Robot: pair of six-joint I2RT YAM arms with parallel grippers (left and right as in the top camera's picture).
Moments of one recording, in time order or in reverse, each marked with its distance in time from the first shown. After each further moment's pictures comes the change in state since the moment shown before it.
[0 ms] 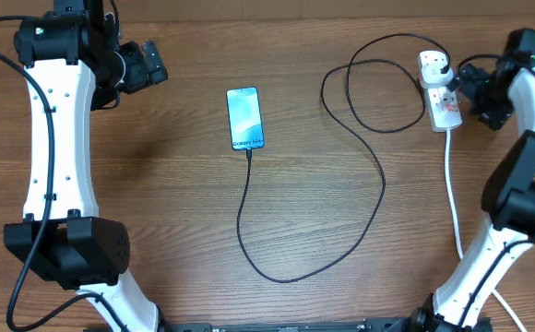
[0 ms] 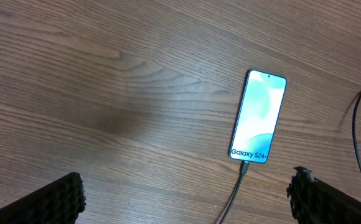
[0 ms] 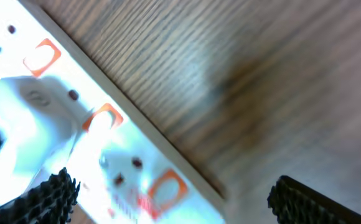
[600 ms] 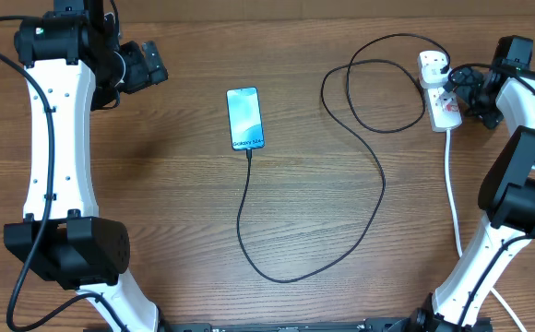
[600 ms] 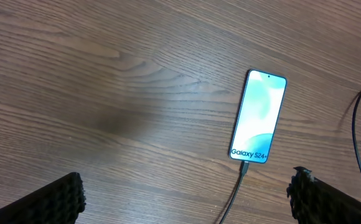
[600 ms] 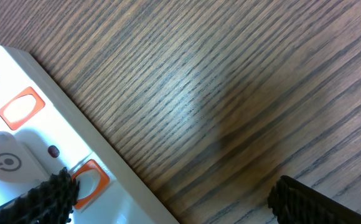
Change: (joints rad) left arm 0.000 0.000 0.000 0.000 0.000 0.000; right arm 0.027 0.030 -0.124 0.275 0.074 0.013
